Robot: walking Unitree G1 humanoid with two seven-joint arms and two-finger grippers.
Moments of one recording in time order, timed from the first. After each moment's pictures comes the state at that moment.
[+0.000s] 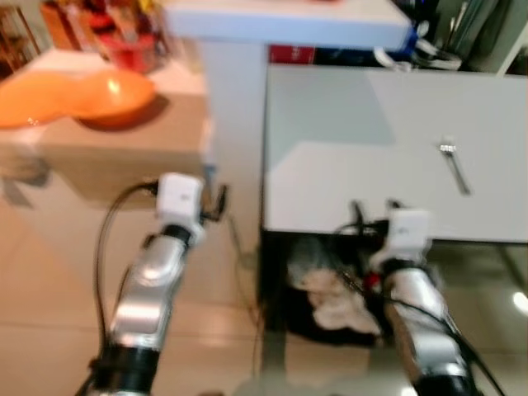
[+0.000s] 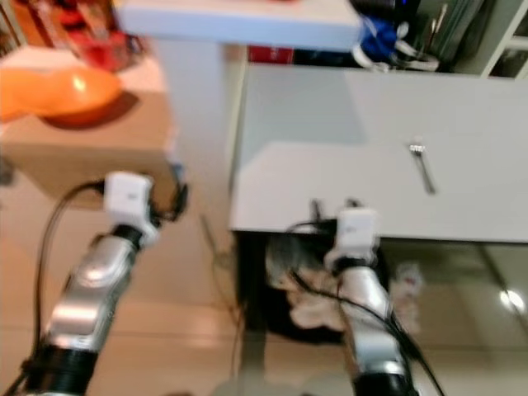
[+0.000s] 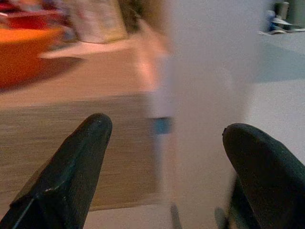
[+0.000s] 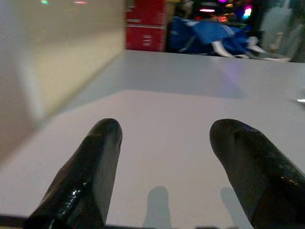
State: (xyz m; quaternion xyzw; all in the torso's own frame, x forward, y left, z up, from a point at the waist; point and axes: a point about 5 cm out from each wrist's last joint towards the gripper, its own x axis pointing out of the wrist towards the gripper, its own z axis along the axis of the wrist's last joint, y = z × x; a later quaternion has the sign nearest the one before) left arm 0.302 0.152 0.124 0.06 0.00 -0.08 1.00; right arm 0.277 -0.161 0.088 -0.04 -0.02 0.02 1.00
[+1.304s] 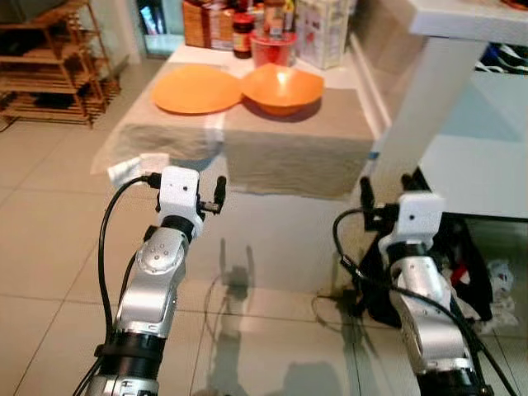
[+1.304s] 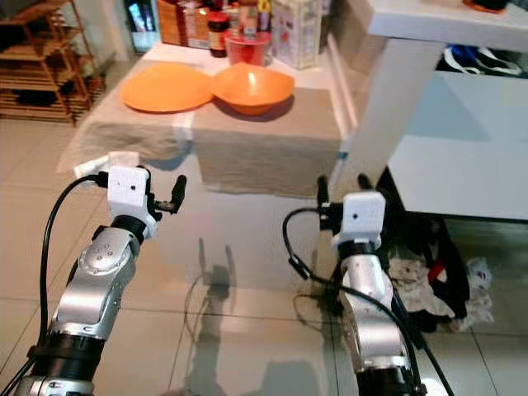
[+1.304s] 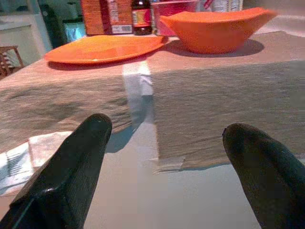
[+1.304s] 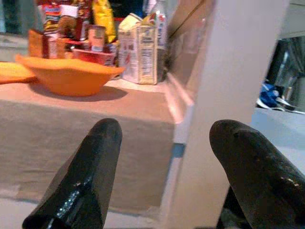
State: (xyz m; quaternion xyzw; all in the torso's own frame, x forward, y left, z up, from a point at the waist) left arm 0.313 0.152 0.128 0.06 0.00 -0.06 1.00; right arm 0.282 -0.165 0.125 -0.07 -0.11 -0.02 0.99
